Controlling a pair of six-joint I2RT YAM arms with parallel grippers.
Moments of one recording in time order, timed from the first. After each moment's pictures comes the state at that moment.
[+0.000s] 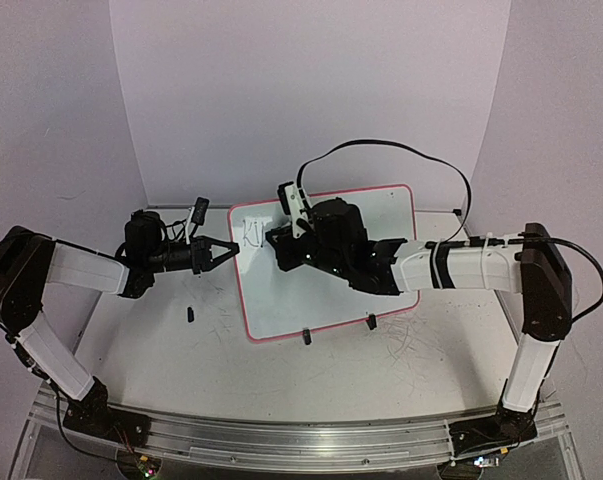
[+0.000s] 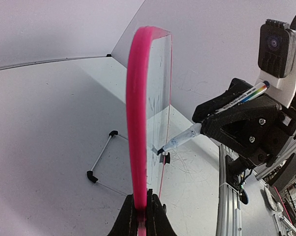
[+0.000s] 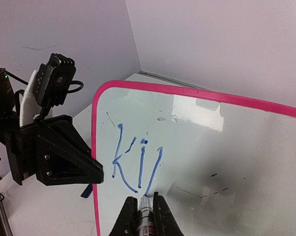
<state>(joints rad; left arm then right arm) -0.38 1.58 0.70 0.72 0.86 -0.42 0.98 1.87 1.37 0.24 0.18 0.23</state>
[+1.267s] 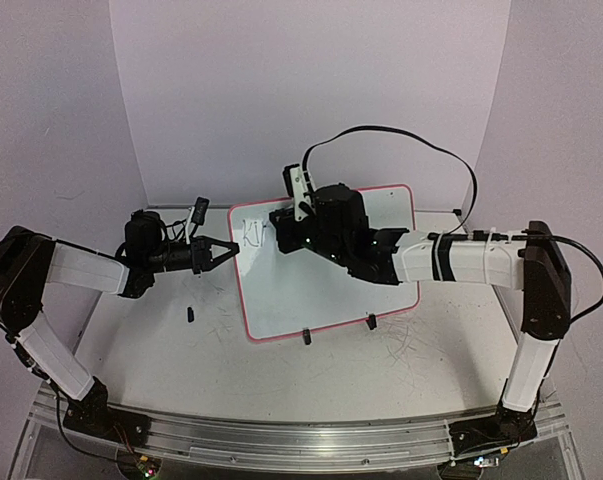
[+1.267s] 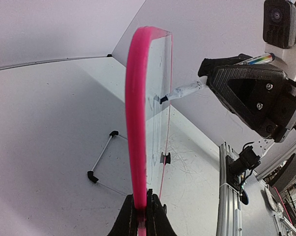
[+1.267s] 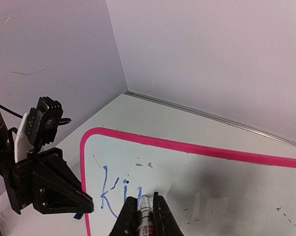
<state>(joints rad) -0.38 1.58 0.70 0.72 0.86 -0.42 0.96 1.88 1.44 0.23 0.25 0.22</state>
